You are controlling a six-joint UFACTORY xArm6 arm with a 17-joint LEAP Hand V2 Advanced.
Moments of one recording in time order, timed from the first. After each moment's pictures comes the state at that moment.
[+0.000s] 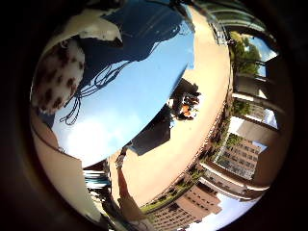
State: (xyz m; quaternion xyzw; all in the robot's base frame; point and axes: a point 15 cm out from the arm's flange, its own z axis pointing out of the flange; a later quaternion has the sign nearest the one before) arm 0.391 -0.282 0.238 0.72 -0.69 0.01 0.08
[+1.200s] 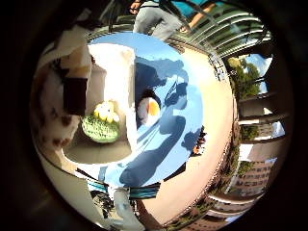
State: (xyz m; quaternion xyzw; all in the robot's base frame) arm 0.499 0.150 0.359 0.81 -0.57 0.01 -0.08
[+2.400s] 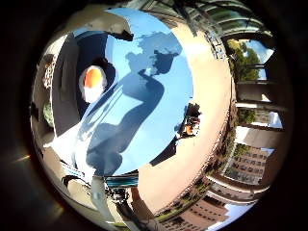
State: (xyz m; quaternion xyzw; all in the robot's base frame) arm 0.522 -0.103 0.329 0.75 -0.66 -0.02 0.02
